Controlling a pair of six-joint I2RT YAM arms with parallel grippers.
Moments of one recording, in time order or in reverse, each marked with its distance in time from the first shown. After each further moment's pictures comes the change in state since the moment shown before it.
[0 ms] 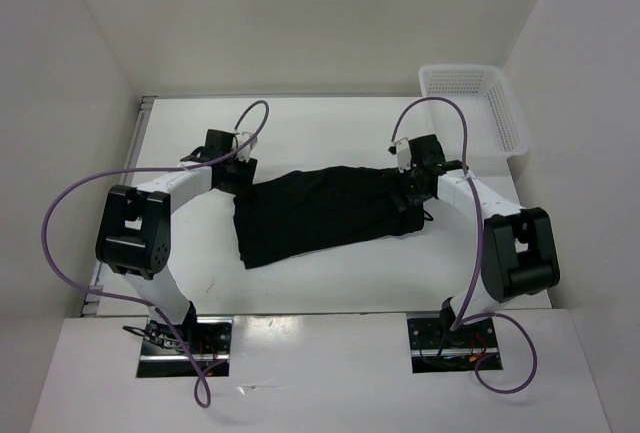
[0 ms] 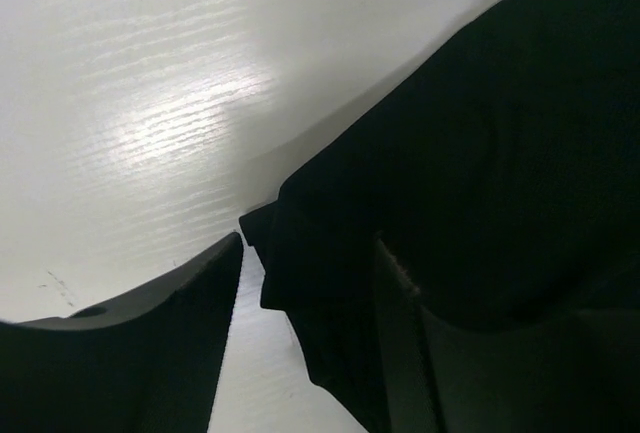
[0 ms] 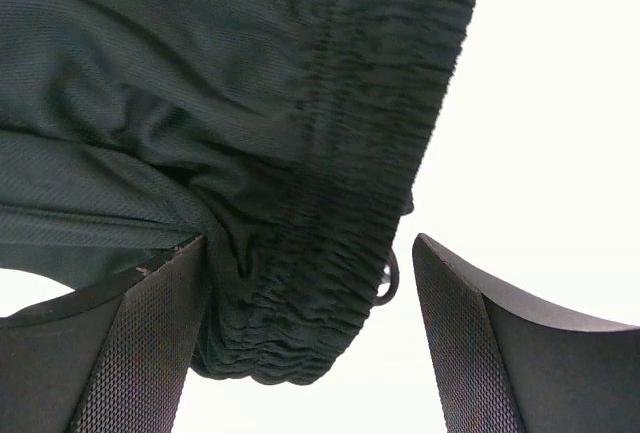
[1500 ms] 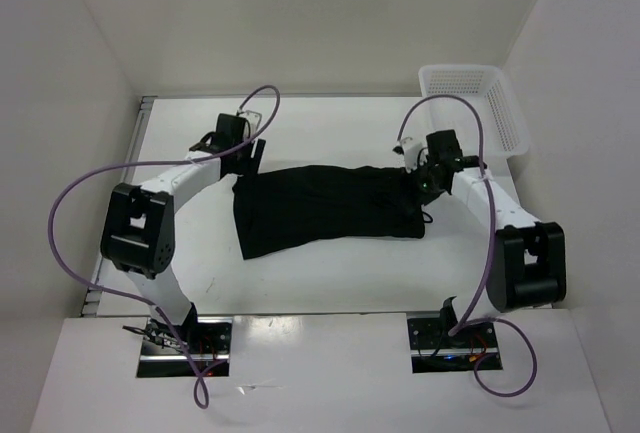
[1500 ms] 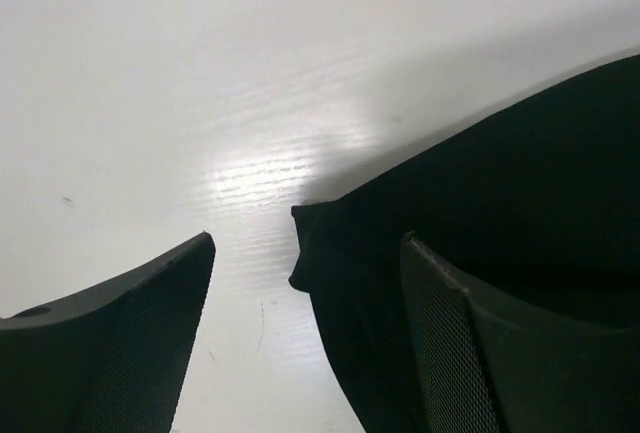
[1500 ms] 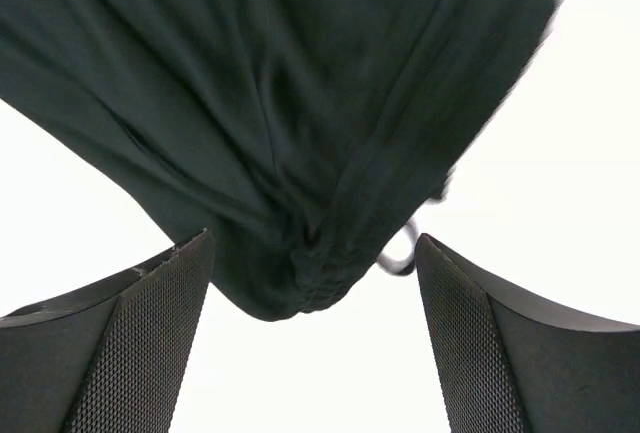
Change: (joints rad) left arm -0.075 0.029 0.135 0.011 -0.272 0.000; right arm -0.092 -0.063 0.027 -0.165 -0.257 -0.154
